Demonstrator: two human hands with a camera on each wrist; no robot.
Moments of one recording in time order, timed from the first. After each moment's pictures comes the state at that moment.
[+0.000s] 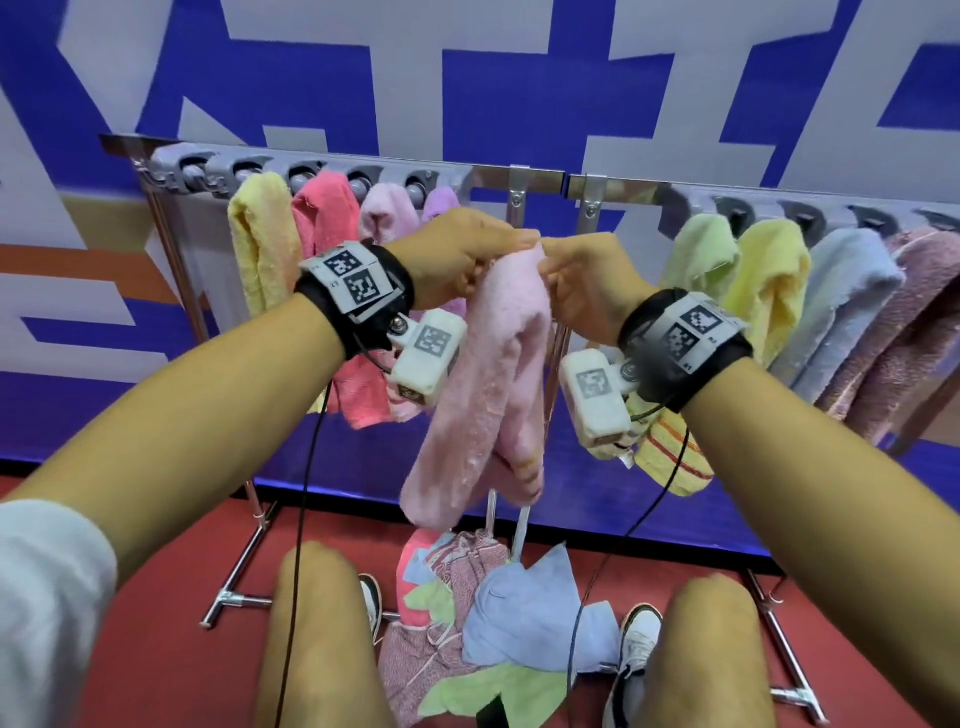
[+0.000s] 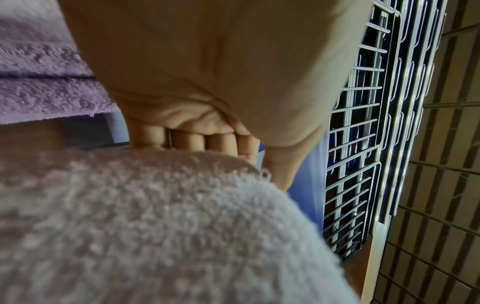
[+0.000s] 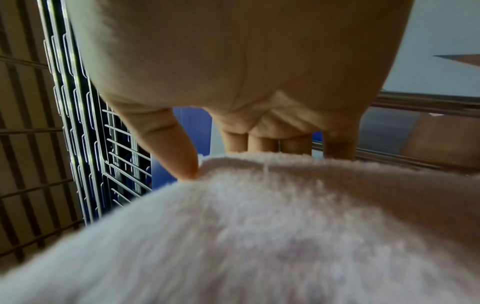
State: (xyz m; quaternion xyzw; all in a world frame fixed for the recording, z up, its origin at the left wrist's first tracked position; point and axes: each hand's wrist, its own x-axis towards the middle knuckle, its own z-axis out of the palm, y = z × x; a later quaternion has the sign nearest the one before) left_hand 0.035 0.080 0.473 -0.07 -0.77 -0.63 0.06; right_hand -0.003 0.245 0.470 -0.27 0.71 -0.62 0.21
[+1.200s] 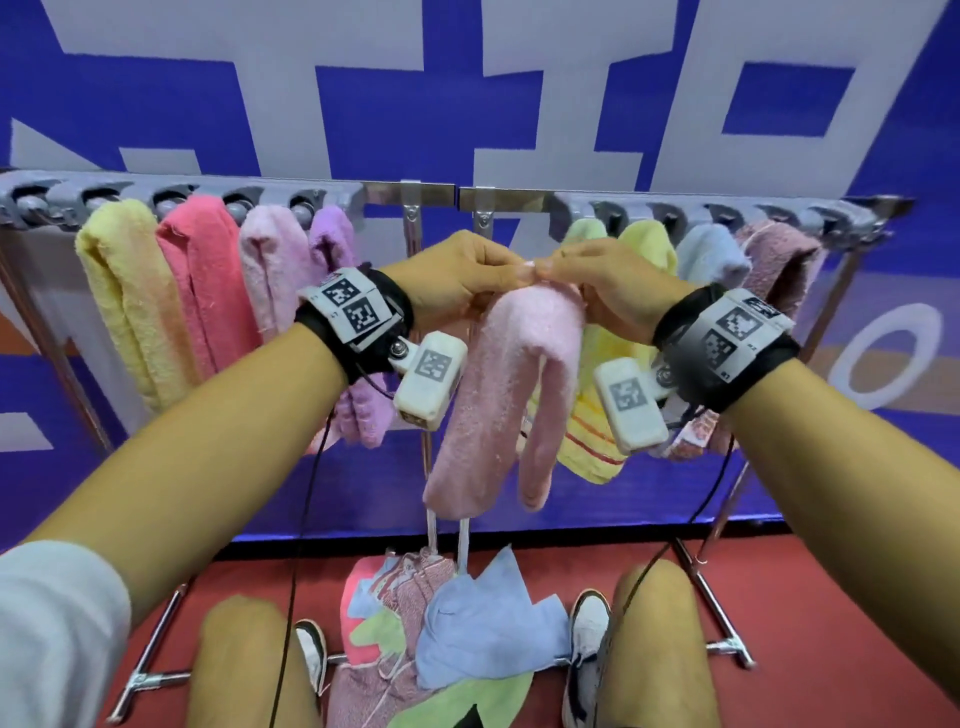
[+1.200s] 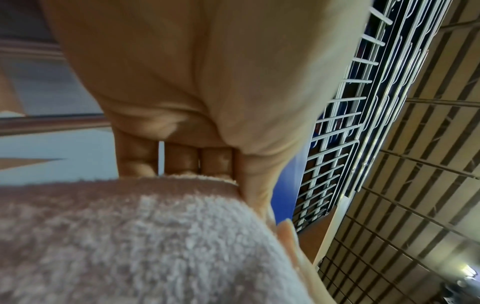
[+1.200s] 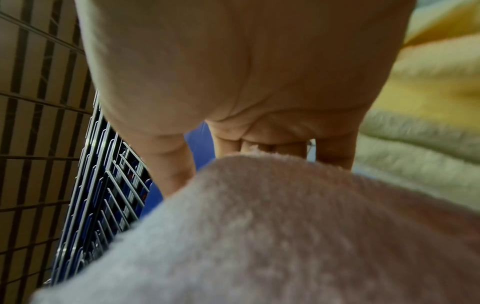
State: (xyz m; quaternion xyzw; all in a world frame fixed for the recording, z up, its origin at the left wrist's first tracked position) left_hand -0.004 0.157 0.470 -0.19 -0.79 -0.58 0.00; right_hand -0.040 0.348 0.476 -0.33 0.74 -0.58 0.12
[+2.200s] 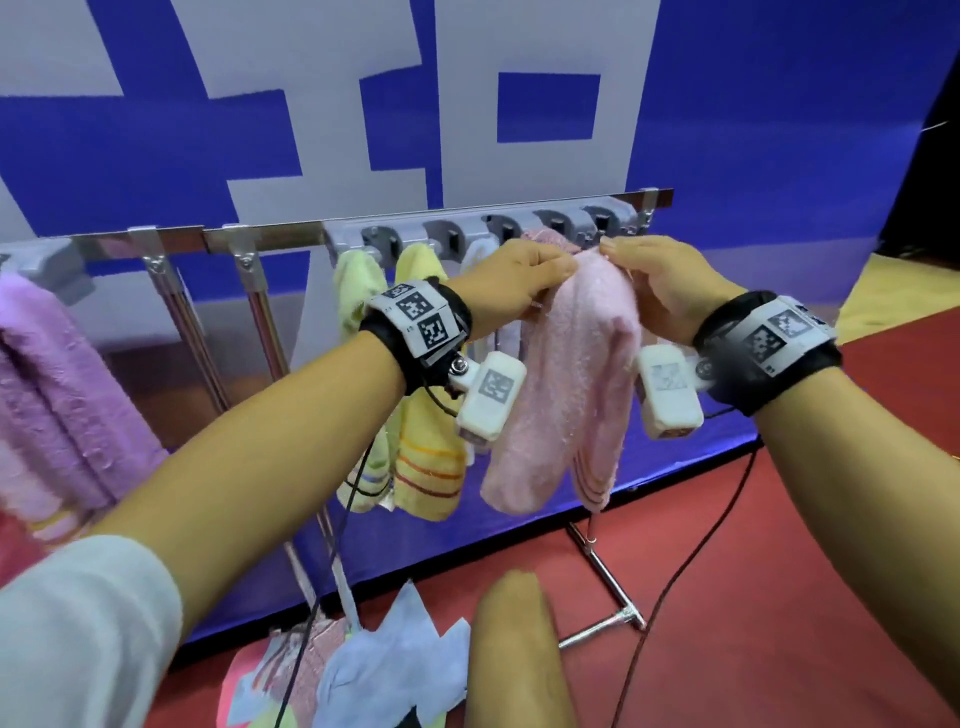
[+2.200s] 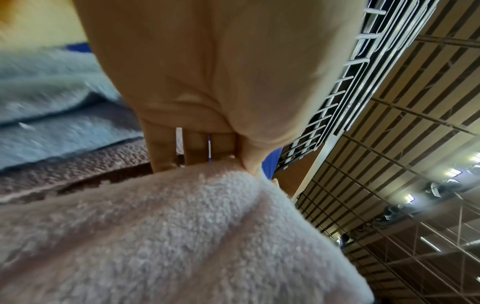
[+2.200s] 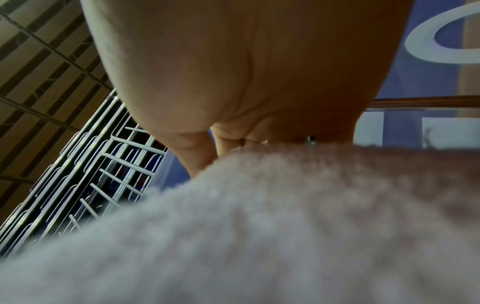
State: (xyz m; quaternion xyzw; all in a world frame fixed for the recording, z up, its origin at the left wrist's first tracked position) left_hand -0.112 0.411 0.482 -0.31 -0.77 -0.55 -0.05; right_hand -0.081 0.588 0.490 -0.11 0.70 -0.70 -0.02
